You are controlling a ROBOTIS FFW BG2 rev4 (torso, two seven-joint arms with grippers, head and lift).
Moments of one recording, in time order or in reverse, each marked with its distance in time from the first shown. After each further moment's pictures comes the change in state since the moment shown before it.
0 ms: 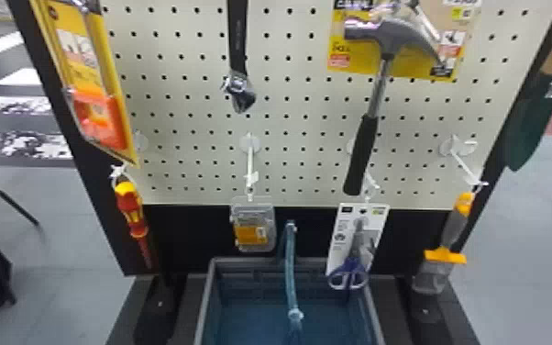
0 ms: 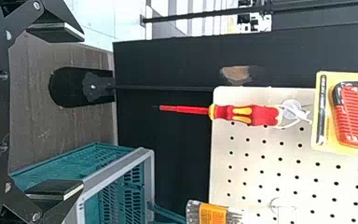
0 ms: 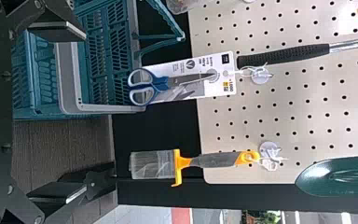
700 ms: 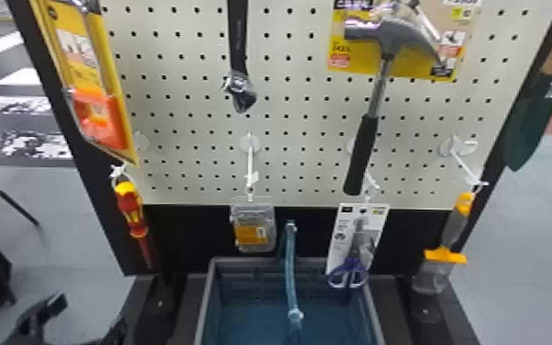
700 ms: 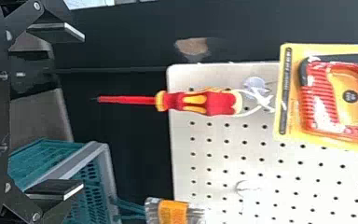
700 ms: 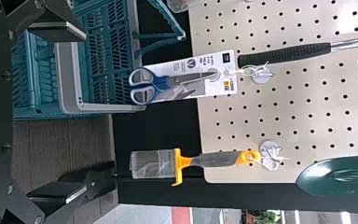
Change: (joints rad) left arm -0.326 0.023 0.099 0.090 -0.021 0.115 -0.264; right arm -0.005 0.007 0.001 0.006 0.004 0.000 0.000
